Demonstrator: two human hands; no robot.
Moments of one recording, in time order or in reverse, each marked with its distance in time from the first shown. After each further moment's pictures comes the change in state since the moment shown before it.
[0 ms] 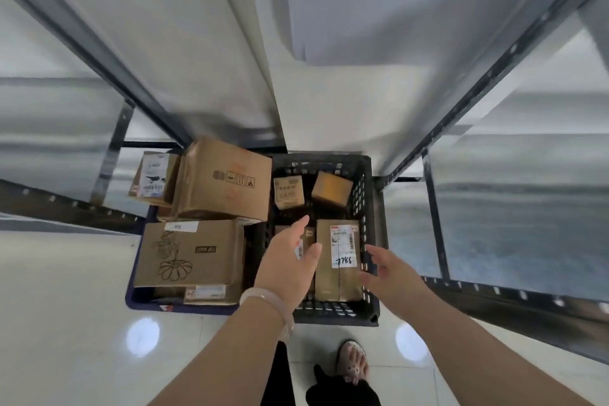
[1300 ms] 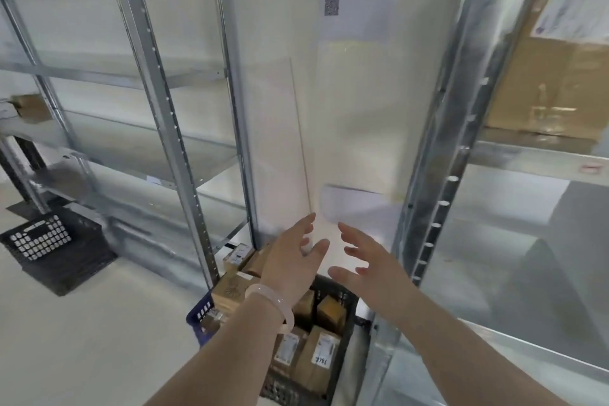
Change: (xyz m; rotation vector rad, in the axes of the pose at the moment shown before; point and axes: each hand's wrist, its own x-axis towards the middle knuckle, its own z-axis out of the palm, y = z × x) left_hand -0.444 0.274 0.016 -0.321 0.649 0.356; right_hand -0.467 -0.002 -0.181 -0.041 0.022 -1.090
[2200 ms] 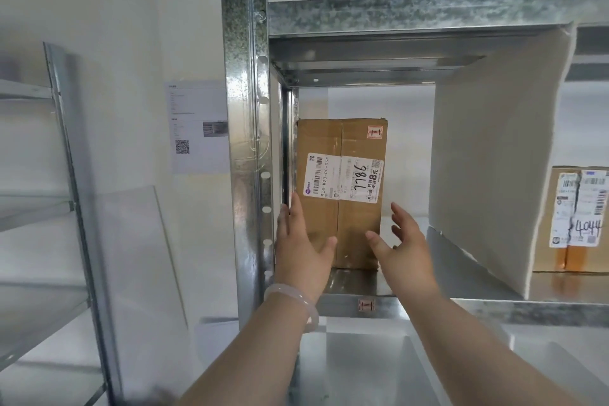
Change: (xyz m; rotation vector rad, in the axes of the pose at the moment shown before) left_hand 0.083 0.295 0.193 0.014 0.037 0.430; right_hand 0.028 -0.060 -0.337 -0.022 0.927 -0.104
